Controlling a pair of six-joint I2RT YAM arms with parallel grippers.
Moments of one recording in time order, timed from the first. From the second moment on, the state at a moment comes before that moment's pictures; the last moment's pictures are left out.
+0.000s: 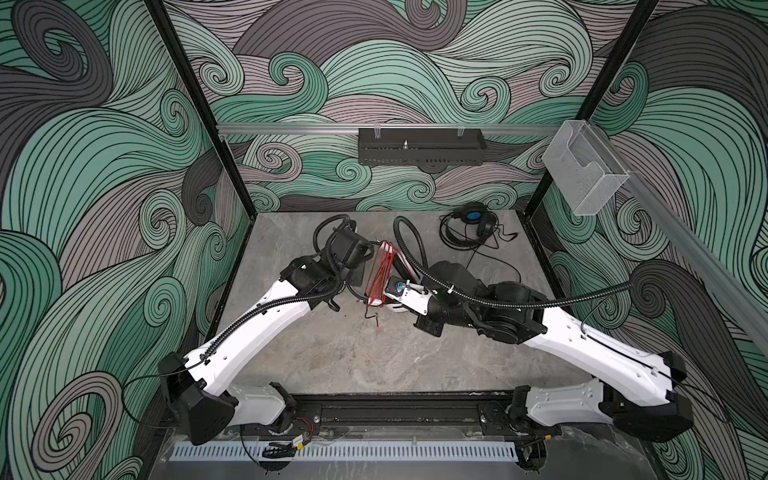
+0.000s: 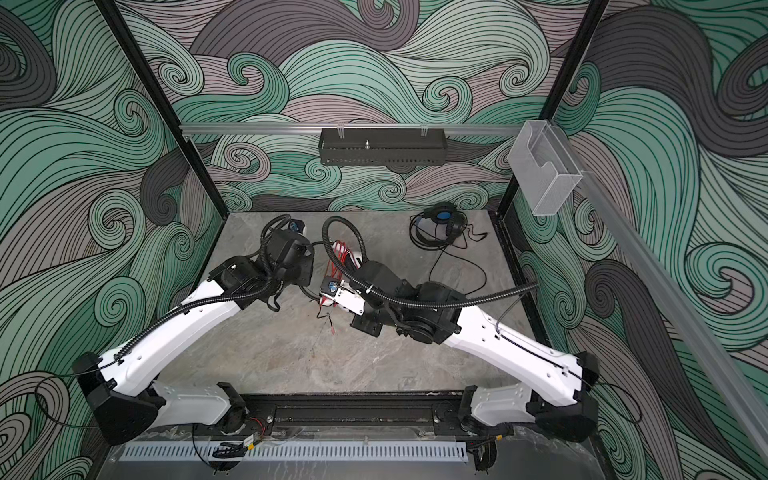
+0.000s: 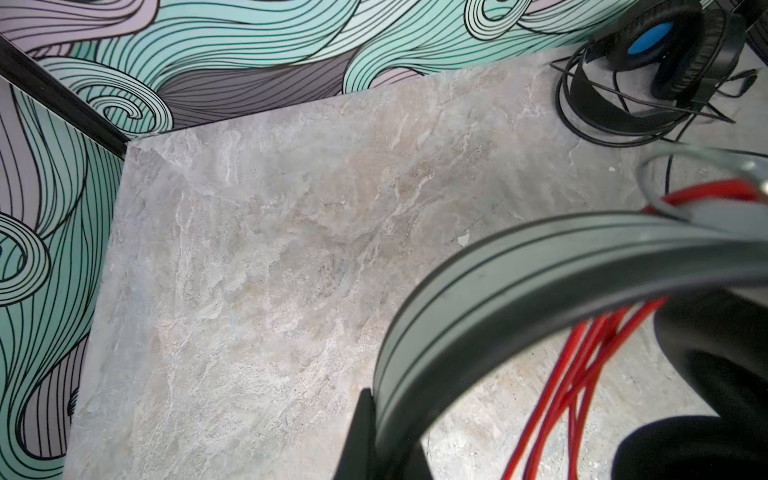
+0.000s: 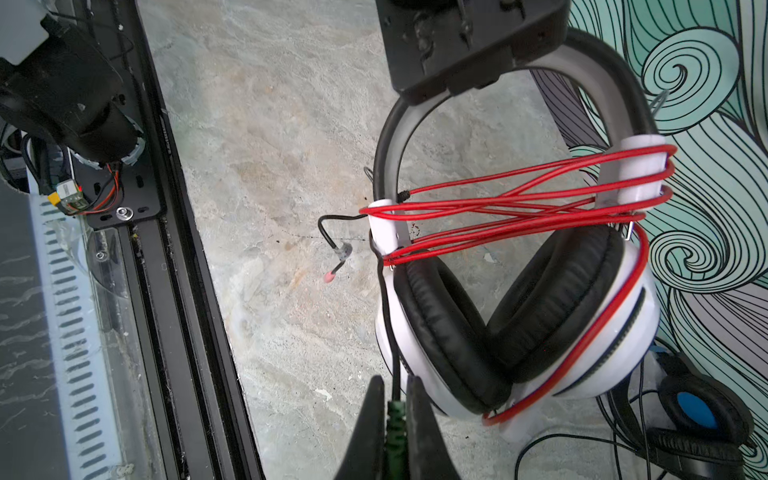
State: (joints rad) left arm -0.69 1.30 1.36 -0.90 -0.45 -0.36; right arm 1.11 1.28 1.47 -0.97 0.15 -0.30
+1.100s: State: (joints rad) left arm -0.71 1.57 1.18 -0.83 -0.26 -0.34; right arm 0.84 1.76 1.45 -0.88 -0.06 -0.25
